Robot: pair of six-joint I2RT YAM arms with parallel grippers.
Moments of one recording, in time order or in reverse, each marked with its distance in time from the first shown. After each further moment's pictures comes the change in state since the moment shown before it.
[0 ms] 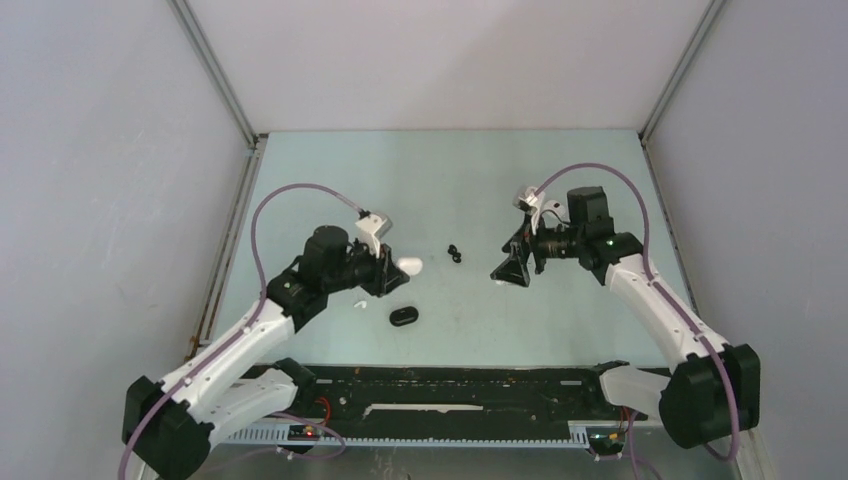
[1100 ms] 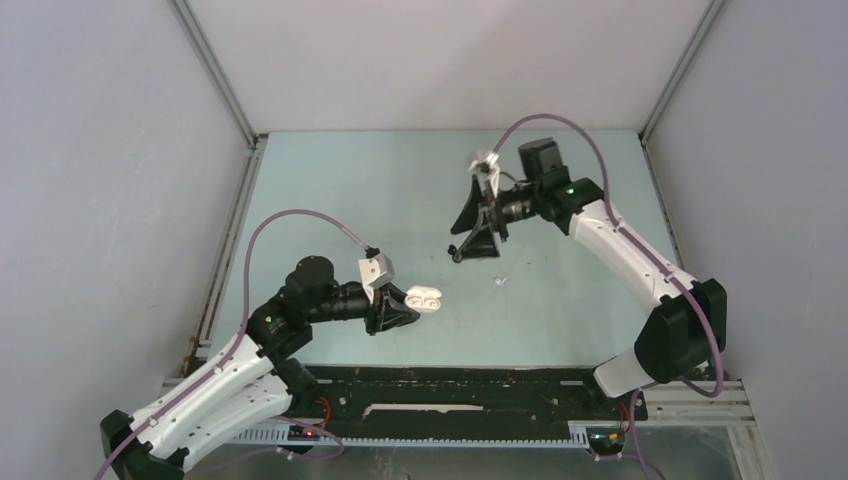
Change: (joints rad) left arm -0.157 -0.229 -0.066 0.037 0.208 0.144; right arm 0.119 0.340 0.397 -0.040 -0.297 0.100
